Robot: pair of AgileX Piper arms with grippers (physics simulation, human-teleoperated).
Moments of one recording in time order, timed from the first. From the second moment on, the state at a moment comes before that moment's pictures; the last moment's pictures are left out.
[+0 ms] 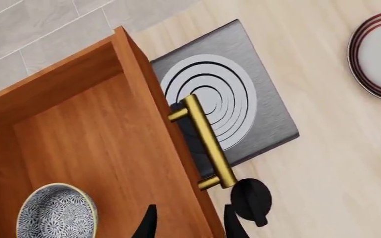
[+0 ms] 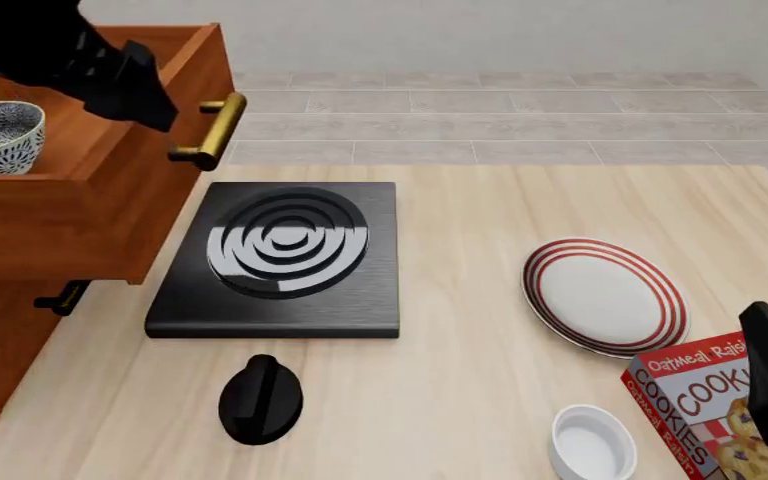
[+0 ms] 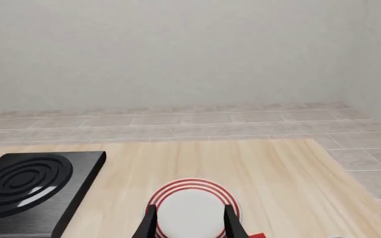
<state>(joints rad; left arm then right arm) -0.27 1.36 -1.57 1.22 0.20 0.00 0.00 -0.03 0.01 0.03</state>
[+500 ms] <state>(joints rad) -0.23 1.37 -1.60 1.22 0.21 0.00 0.00 -0.03 0.01 0.03</state>
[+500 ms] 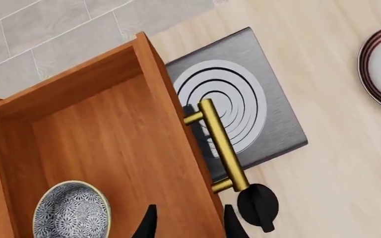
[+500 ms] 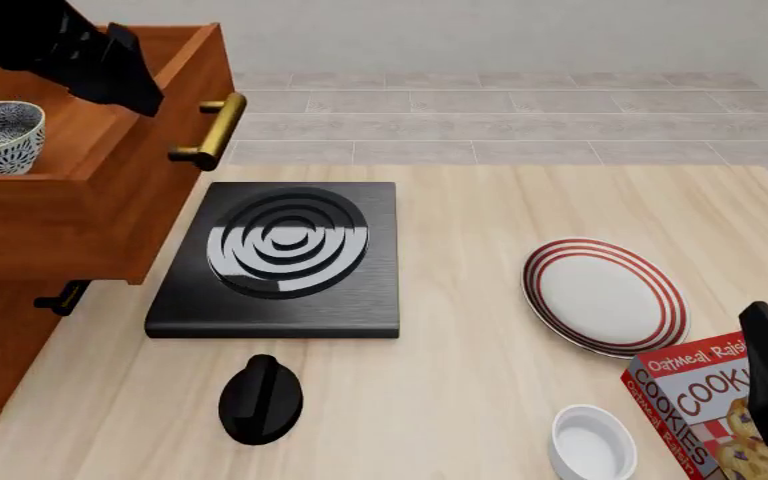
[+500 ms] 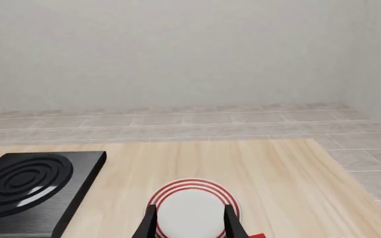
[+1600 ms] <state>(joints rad) -0.02 1.38 -1.61 1.22 0.28 0.00 0.00 -0.03 0.01 0.03</state>
